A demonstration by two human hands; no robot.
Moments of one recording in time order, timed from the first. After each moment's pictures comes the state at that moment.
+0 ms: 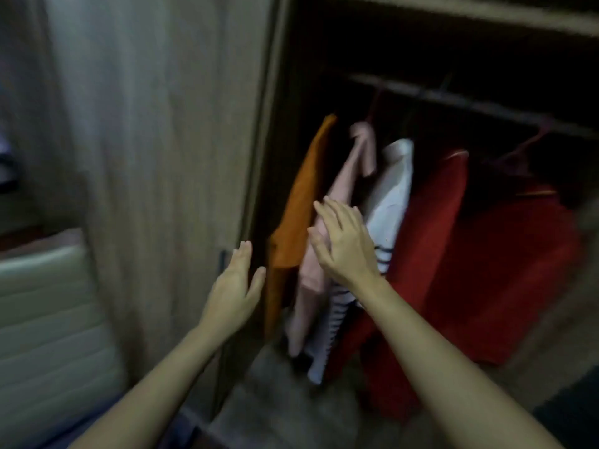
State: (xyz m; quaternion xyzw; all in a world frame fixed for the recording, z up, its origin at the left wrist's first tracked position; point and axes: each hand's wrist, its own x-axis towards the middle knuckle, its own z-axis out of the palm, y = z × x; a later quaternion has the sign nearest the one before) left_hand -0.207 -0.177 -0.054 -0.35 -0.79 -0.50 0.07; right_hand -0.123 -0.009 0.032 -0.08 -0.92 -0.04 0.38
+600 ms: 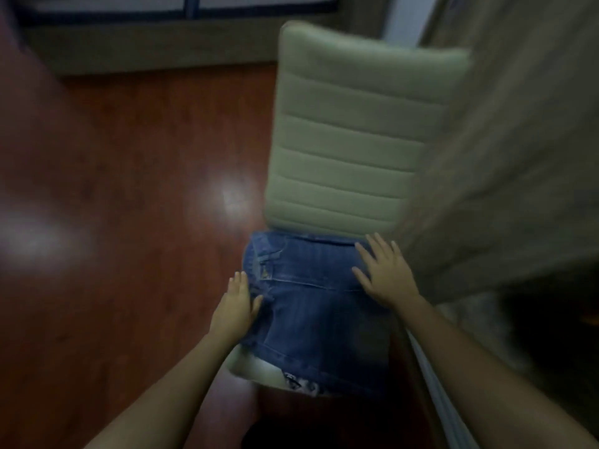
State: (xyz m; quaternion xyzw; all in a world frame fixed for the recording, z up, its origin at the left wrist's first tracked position) left_hand -0.205 -0.589 -0.438 0.15 -0.94 -0.25 -0.19; right_hand -0.303 -0.307 -0.397 0.19 -0.98 -0.02 -0.09
